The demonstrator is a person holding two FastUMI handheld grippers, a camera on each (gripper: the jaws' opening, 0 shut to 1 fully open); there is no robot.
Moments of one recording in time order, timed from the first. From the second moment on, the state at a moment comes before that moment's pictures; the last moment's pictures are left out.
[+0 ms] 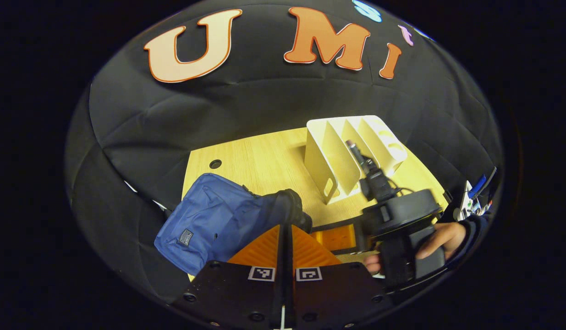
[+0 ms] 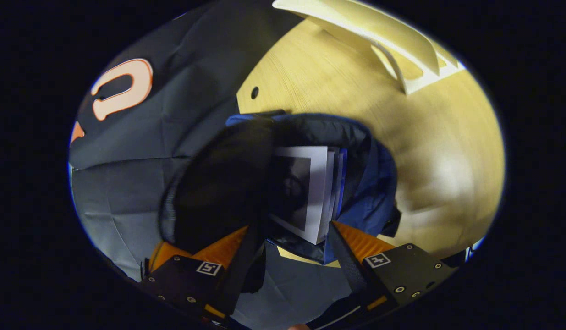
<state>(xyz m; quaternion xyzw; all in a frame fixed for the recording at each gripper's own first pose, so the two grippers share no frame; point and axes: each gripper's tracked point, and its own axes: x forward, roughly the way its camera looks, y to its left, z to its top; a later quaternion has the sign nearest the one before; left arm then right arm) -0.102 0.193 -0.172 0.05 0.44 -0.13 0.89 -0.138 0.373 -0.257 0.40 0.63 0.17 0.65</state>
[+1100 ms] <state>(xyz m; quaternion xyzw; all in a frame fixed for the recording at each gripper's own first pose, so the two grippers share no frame) -0.119 0.075 -0.212 0.08 0.40 -0.18 0.89 -0.079 0.132 -0.173 0.19 0.38 0.05 0.90</state>
